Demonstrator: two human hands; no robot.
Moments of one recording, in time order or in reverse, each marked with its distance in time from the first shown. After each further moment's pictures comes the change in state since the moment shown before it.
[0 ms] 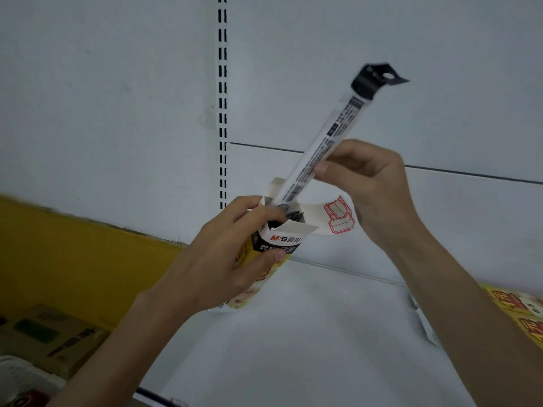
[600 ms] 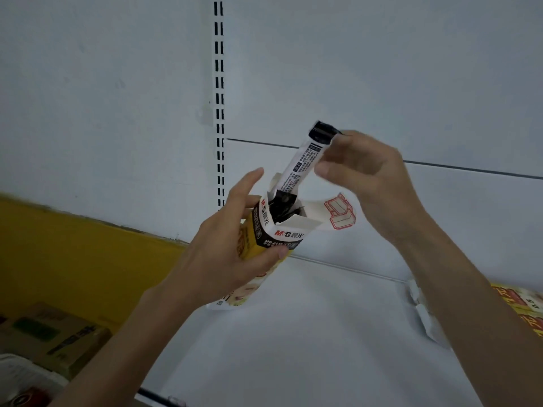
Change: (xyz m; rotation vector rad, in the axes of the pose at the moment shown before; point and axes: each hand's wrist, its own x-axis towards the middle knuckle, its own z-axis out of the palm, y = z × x) left_hand 0.003 0.010 0.004 -0.175 0.038 -0.224; right_hand 0.001 -0.001 -0.011 -0.135 -0.071 0.052
